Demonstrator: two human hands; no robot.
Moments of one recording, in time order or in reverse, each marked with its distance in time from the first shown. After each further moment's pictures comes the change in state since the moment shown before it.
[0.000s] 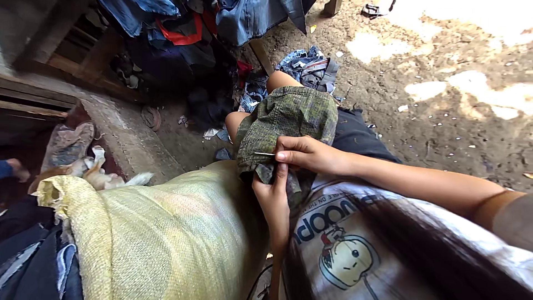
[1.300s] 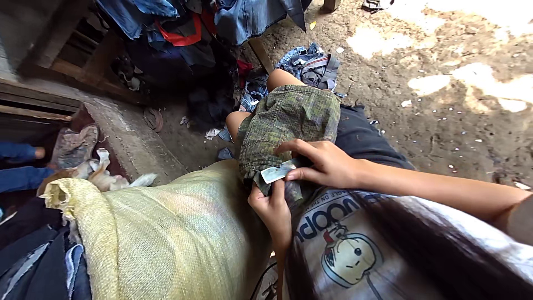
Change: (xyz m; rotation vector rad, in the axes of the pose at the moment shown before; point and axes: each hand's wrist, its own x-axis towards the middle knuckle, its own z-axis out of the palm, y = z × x) left_hand -0.011 -0.001 -0.012 0.028 0.078 0.227; right_hand -0.025 0.005 0.009 -0.622 0.215 -0.300
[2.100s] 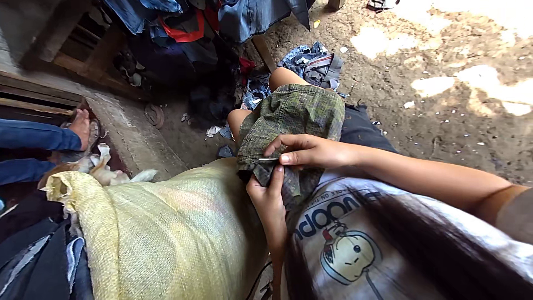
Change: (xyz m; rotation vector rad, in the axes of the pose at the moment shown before) left_hand 0.012 0.008 0.000 -0.085 -0.041 -0.229; right_hand 0.029 0.005 -0.009 0.840 -0.388 0.398
